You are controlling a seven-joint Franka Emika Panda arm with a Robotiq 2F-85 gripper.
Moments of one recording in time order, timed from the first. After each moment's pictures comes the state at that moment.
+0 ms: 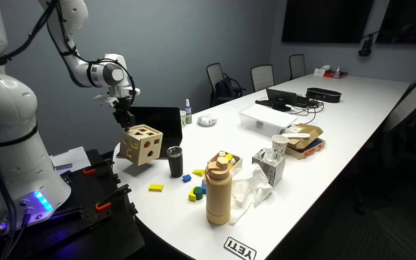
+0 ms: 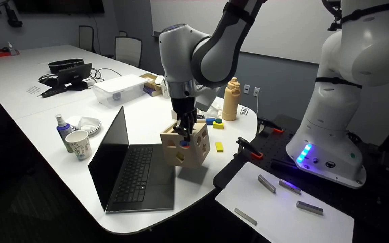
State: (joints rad) arm 0.41 0.16 0.20 -2.57 -0.14 2.63 0.38
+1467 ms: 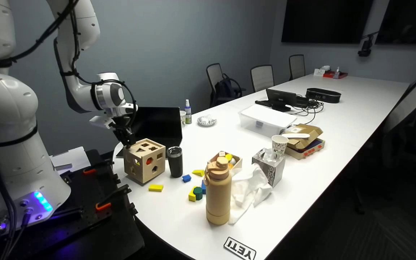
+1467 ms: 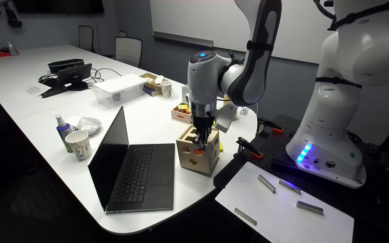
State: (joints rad) arm 0.43 0.28 0.03 -2.72 -0.65 2.95 0.79
